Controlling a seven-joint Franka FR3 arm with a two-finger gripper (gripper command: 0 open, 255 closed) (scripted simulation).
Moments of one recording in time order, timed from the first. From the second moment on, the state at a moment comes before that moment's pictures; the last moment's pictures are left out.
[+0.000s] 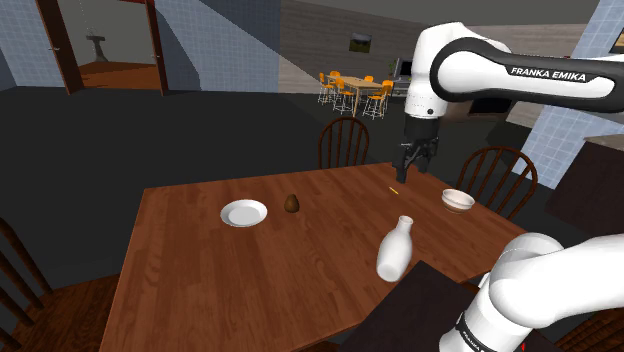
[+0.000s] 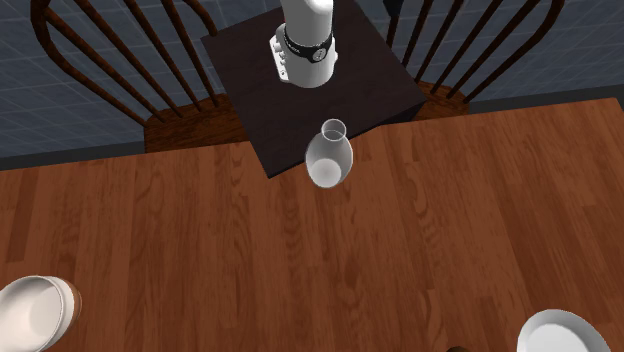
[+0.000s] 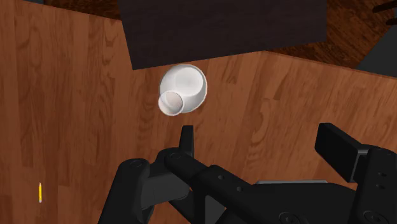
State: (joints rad) arm -0.02 -0.75 0.05 -2.33 -0.03 1.49 0.14
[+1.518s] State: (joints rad) arm -0.12 -0.72 -0.24 -2.87 -0.18 2.19 -0.11
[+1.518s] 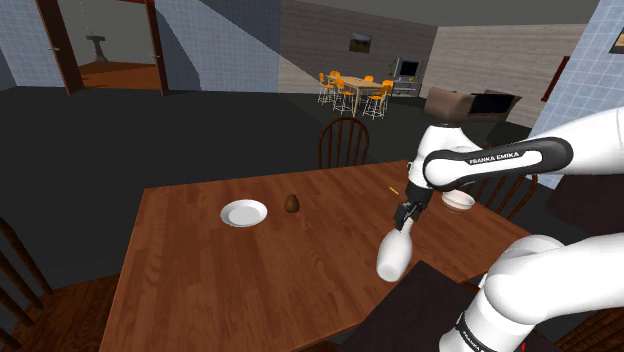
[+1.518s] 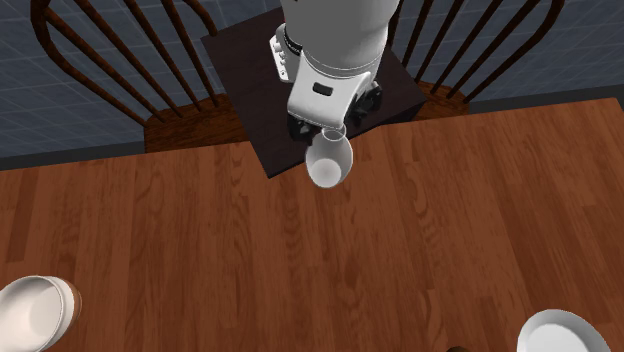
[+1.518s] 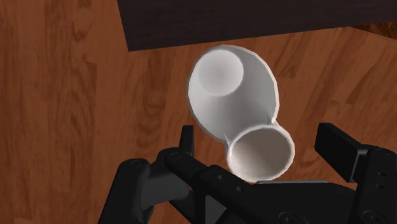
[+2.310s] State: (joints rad) arm -0.12 -0.68 -0.25 -2.90 -0.19 2.26 -0.11
